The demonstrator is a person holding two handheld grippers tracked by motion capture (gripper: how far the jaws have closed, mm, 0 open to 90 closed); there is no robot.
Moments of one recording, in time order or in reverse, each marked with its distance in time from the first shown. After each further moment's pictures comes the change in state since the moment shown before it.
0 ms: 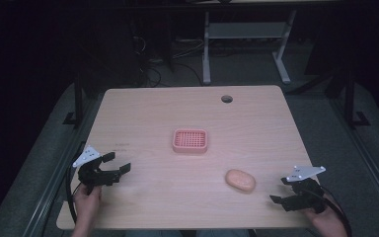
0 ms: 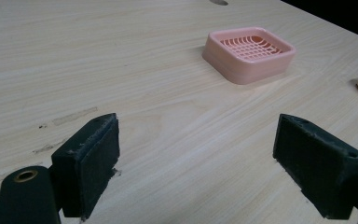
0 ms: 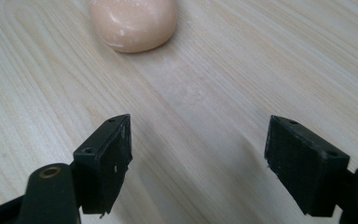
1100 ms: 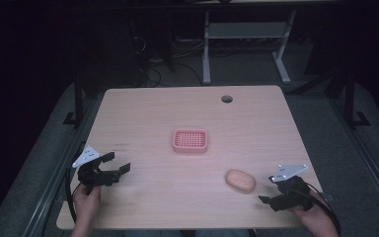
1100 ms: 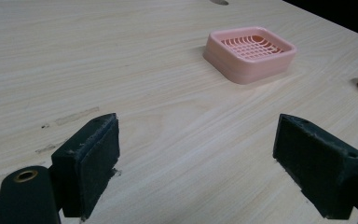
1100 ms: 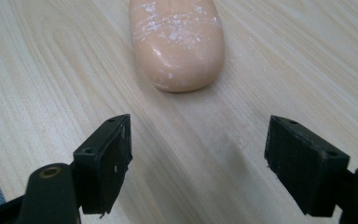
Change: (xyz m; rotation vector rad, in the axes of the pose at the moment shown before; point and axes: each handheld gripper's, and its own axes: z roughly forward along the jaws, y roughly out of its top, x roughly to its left) left arm 0.000 0.000 -0.002 0.001 0.002 0.012; right arm 0.022 0.028 0.010 0.028 0.021 -0.097
